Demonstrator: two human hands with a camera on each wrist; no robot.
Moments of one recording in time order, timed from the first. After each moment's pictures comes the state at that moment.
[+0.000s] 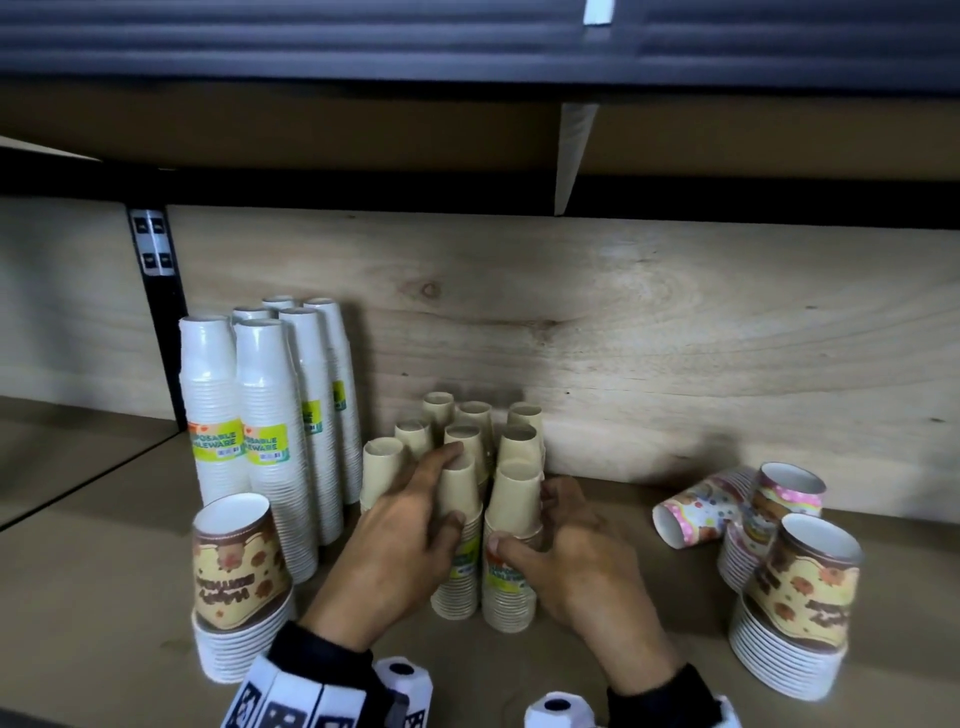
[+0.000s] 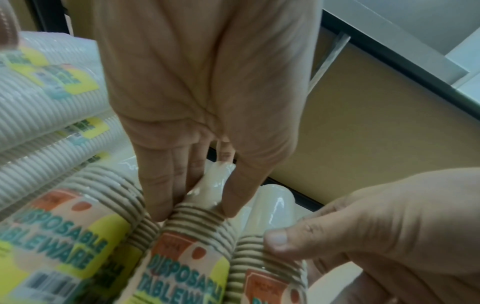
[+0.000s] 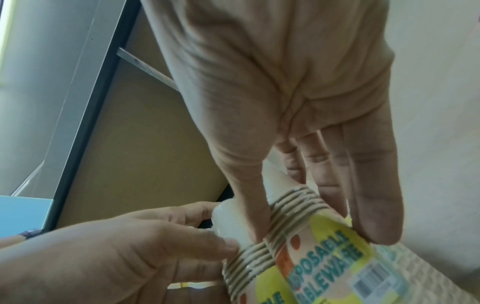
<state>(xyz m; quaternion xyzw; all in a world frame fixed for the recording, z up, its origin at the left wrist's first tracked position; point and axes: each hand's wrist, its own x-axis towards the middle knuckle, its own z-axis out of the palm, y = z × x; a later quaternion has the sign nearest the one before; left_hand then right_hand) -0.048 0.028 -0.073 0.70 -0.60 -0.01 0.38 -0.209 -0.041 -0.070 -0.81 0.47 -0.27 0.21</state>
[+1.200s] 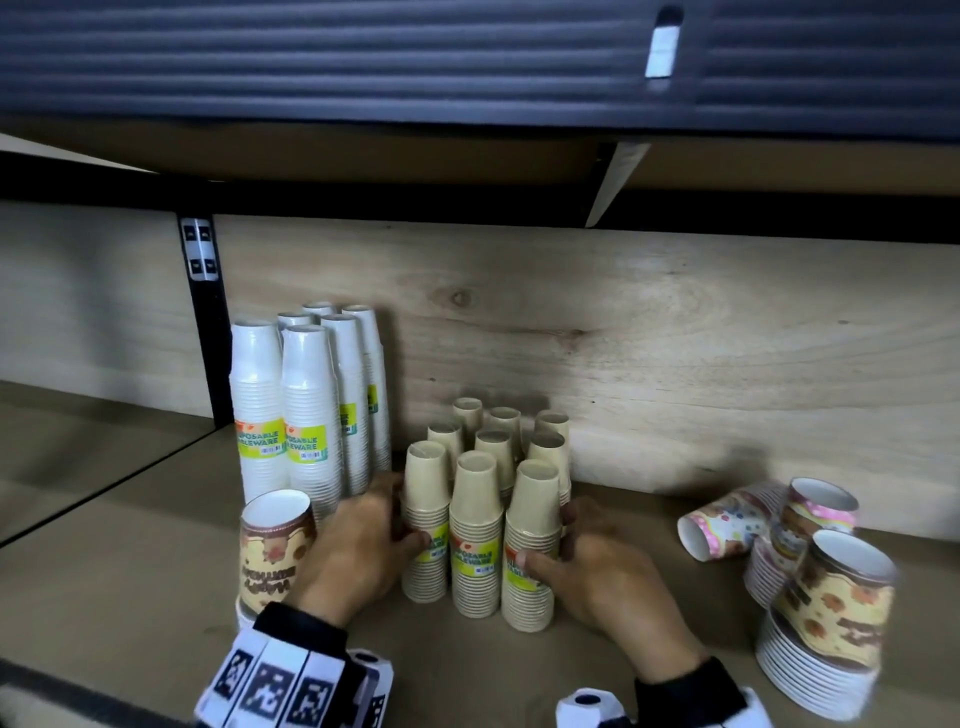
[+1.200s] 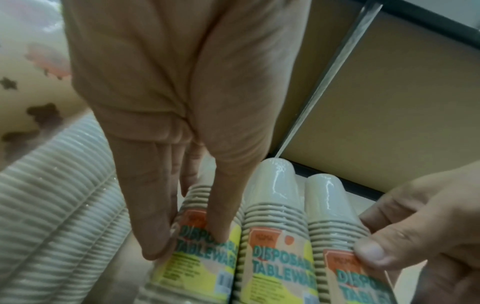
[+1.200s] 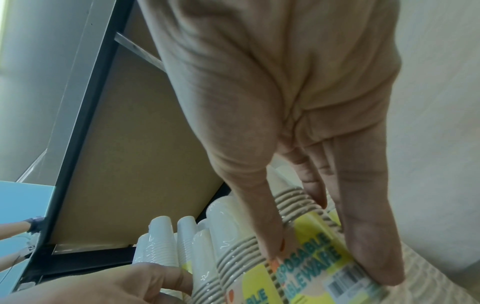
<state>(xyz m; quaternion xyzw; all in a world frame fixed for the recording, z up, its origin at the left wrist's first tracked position) 0.010 0.039 -0.088 0.81 -0.49 -0.05 0.32 -0.204 -0.047 -0.071 -0.84 0.48 -0.17 0.21</state>
